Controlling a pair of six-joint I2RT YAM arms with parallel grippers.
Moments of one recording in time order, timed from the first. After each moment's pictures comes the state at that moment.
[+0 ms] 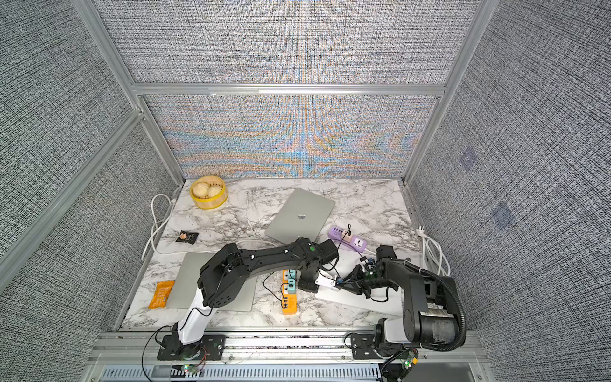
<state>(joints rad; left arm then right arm) -1.13 2.20 1.68 -0.97 0.13 0.77 -0.09 1.41 0.48 -0.58 -0.90 0.44</state>
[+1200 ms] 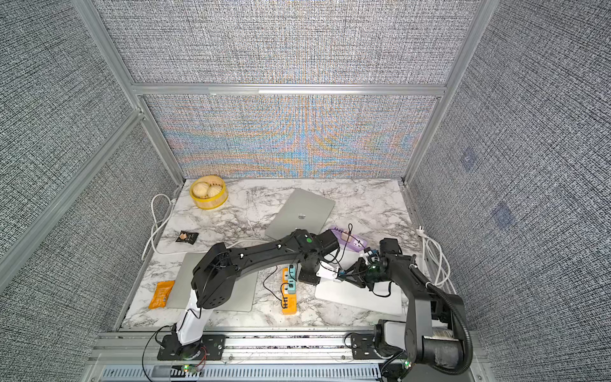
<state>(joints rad) -1.11 2.12 1.77 -1.04 0.13 0.77 -0.10 1.25 0.58 -0.69 -0.81 0.44</state>
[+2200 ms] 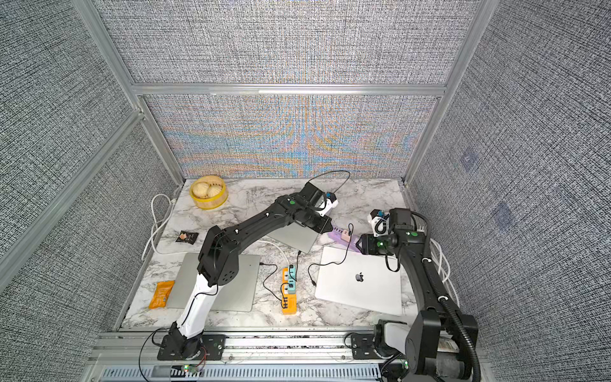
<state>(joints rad) -0.82 2.32 2.09 -0.68 0.43 -0.25 -0.09 1.21 0.90 -0.80 -0.41 -0.16</state>
